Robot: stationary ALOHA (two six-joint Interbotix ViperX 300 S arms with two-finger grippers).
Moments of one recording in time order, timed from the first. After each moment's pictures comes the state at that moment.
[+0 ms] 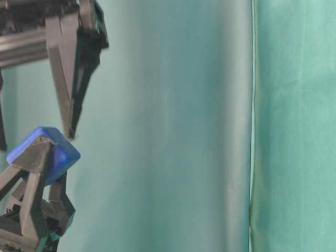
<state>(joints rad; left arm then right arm) 0.00 -0.35 0.58 0.00 0.00 -0.03 -0.05 -0.27 0.56 -0.81 -0.25 -0.48</state>
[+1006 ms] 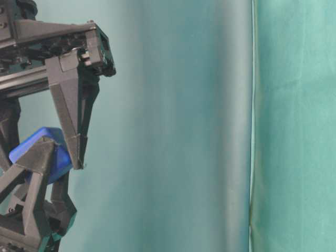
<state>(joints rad) 0.00 -0.35 0.58 0.00 0.00 -0.03 -0.05 -0.19 0.48 -0.80 -0.15 -0.46</state>
